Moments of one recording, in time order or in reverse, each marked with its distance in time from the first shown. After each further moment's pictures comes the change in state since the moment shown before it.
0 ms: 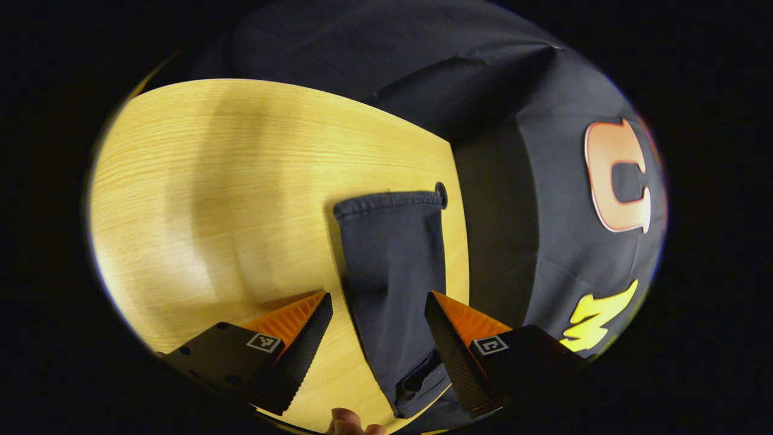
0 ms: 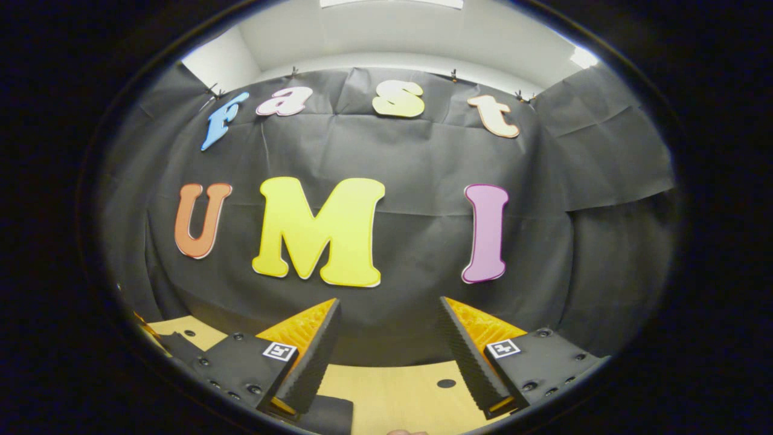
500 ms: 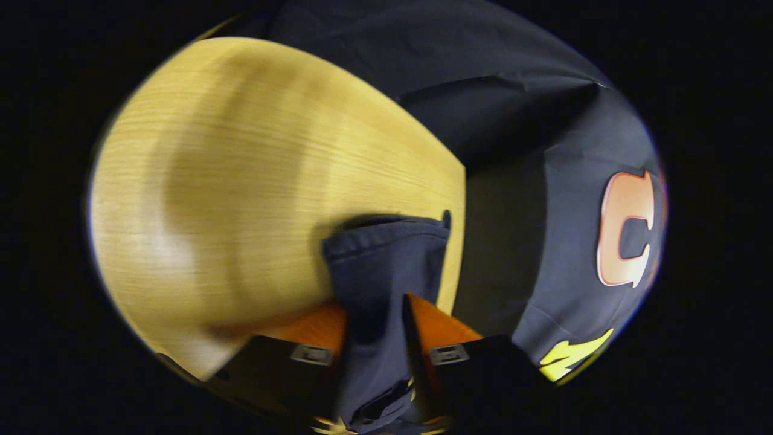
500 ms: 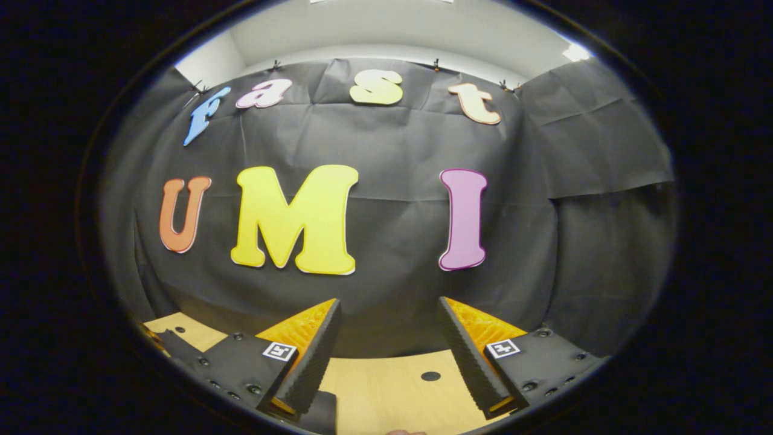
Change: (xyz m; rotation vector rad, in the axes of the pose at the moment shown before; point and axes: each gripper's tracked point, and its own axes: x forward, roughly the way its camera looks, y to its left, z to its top) left arm 0.008 0.007 0.029 -0.251 -0.059 -0.040; right arm 0.007 -0.034 -0.017 0.028 0.061 -0.056
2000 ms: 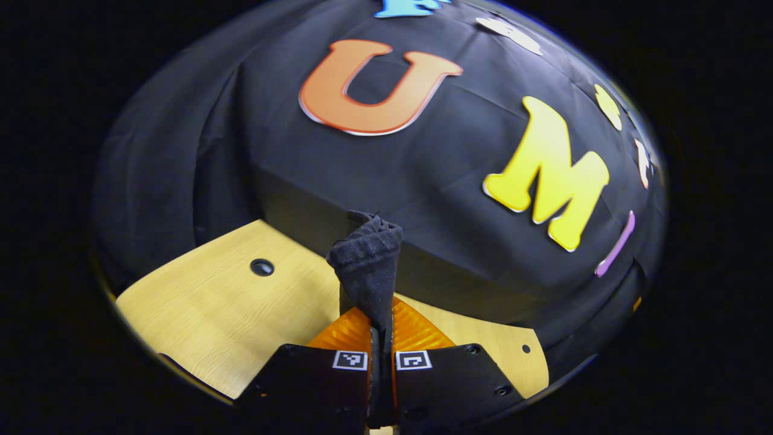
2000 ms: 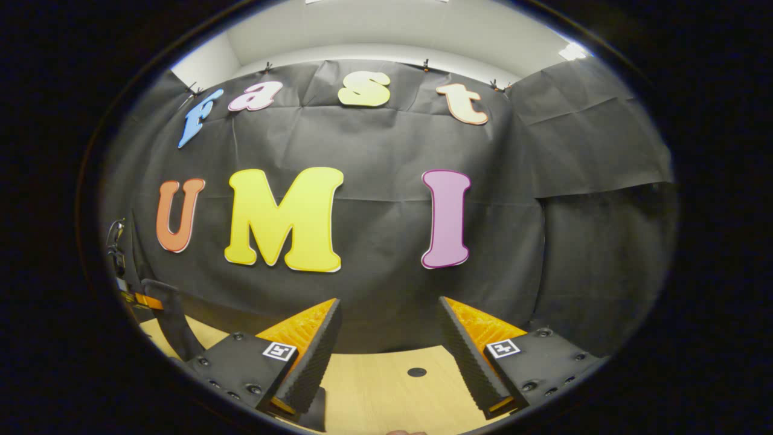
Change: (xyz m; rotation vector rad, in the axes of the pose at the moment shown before) left arm -0.120 -0.194 -0.196 1.279 -0.131 -0.325; right arm -0.022 -0.034 0.008 0.009 0.008 -0.029
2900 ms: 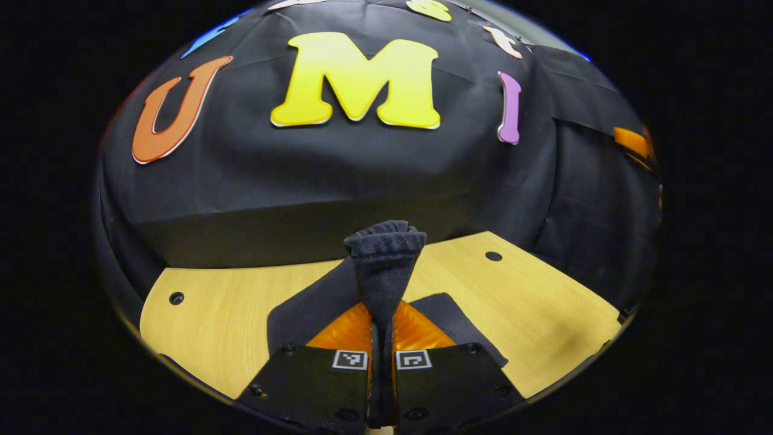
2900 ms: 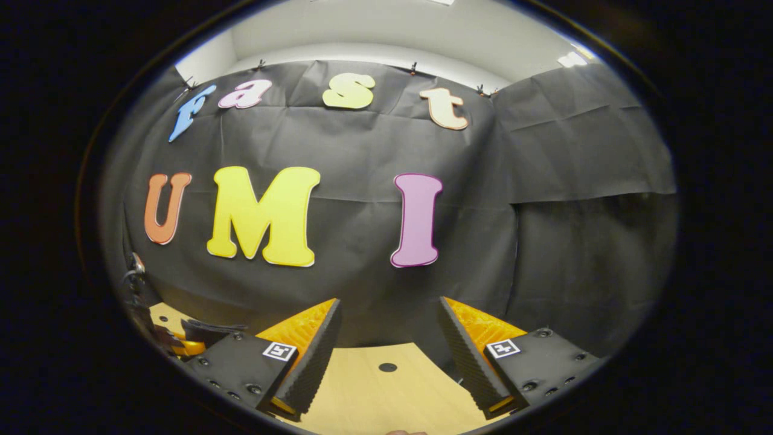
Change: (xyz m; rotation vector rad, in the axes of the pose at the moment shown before) left arm -0.005 -0.159 -0.158 0.516 0.170 -0.314; right arm -0.028 -0.051 0.007 -0.037 0.005 -0.091
